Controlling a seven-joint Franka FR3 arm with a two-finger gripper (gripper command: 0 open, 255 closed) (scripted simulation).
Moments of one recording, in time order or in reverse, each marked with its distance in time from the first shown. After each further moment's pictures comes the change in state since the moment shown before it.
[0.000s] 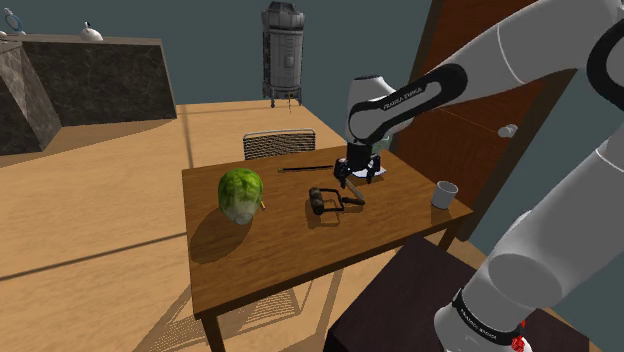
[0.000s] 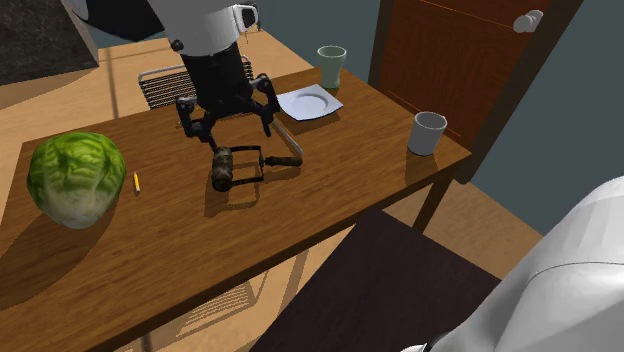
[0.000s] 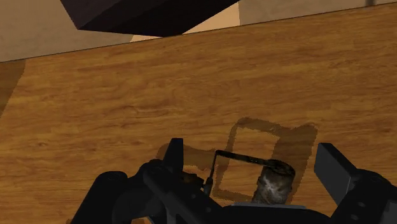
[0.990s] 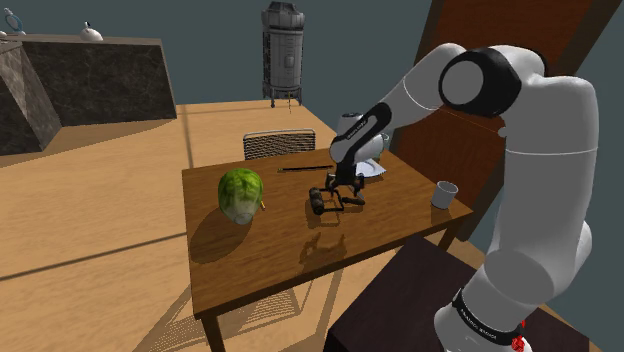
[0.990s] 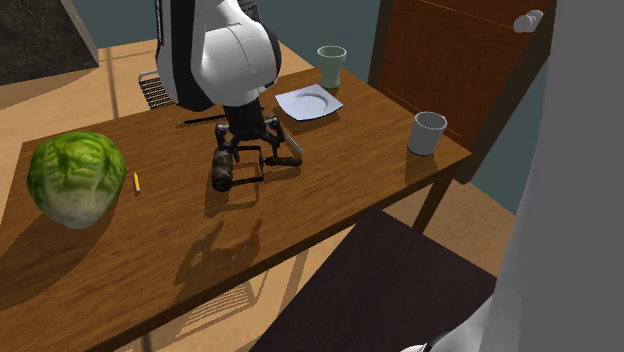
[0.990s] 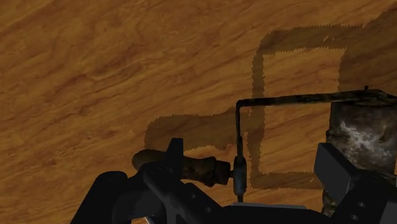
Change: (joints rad) arm -0.078 0.554 -0.062 0.300 0.053 0.262 0.109
